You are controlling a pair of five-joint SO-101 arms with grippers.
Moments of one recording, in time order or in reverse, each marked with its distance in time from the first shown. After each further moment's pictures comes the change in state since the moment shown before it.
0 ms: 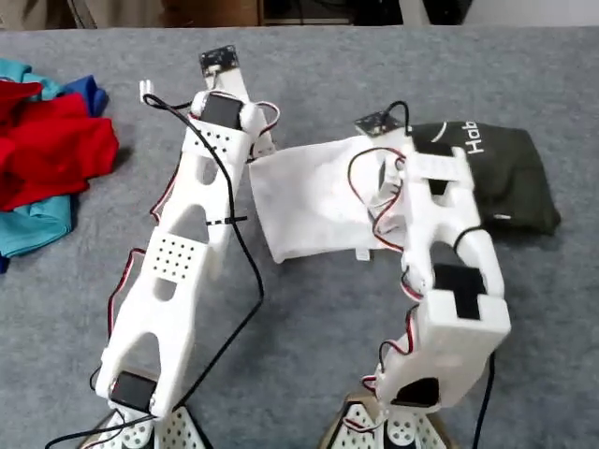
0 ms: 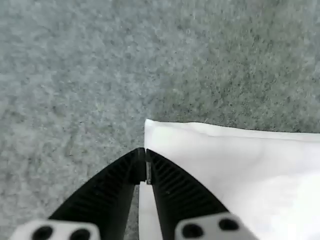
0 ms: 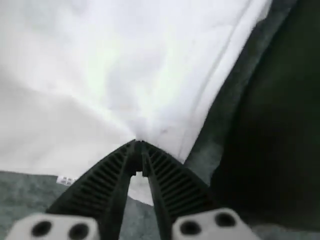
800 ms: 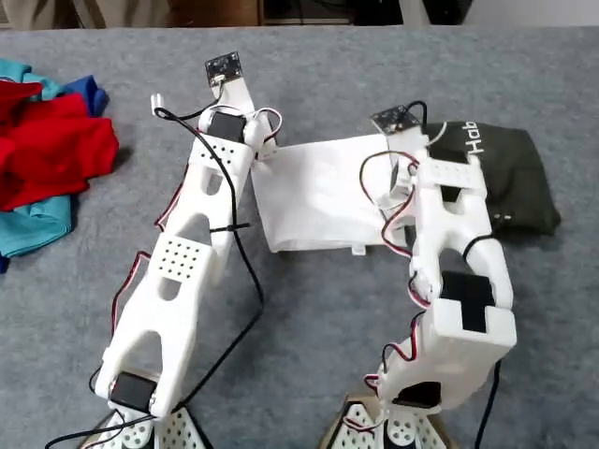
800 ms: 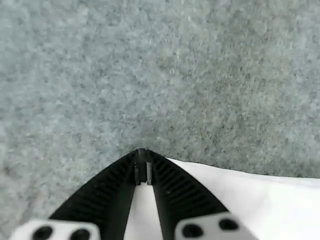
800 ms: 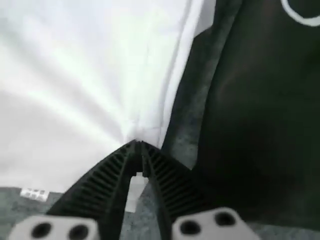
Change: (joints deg) left arm -0.5 9.8 -1.1 -16.5 -0.4; right arm 1.6 -1.5 2.9 -5.5 -0.1
